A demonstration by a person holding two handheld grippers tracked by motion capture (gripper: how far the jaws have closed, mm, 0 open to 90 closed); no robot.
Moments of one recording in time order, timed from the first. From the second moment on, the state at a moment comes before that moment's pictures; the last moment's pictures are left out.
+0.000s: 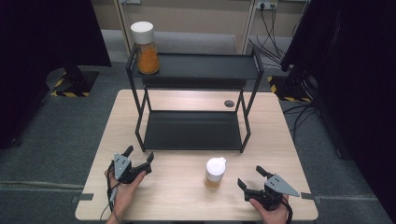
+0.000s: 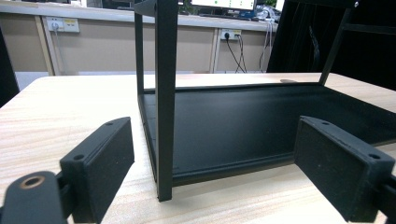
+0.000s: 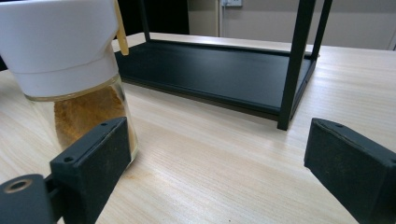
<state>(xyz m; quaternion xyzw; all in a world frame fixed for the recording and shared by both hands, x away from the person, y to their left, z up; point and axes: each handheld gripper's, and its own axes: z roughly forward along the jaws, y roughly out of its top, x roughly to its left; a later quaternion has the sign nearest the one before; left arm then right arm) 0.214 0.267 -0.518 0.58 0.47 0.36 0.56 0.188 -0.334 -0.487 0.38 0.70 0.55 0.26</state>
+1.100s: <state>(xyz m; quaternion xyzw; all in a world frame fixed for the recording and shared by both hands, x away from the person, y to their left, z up) 0.215 0.267 -0.517 0.58 0.47 0.36 0.56 0.233 -0.281 -0.475 0.29 0.75 0.57 0.17</state>
